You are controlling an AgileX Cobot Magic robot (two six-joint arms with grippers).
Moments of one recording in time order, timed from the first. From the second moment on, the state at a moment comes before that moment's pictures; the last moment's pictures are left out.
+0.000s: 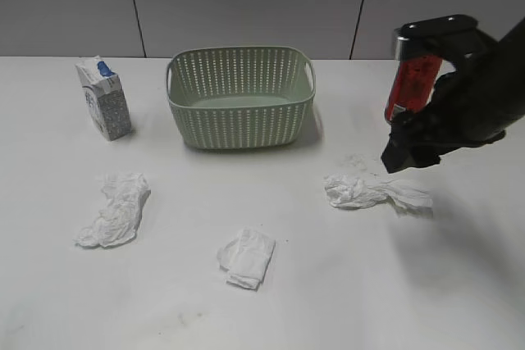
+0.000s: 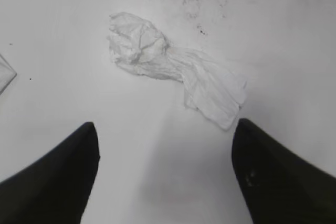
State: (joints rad) left arm -0.07 0.00 -0.50 -0.03 1.05 0.12; right arm 0.37 1.61 -0.98 0.18 0.62 -0.14
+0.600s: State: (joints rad) left arm -0.07 0.00 -0.50 -0.03 1.05 0.12; right arm 0.39 2.01 -1.12 0.12 0.55 0.04
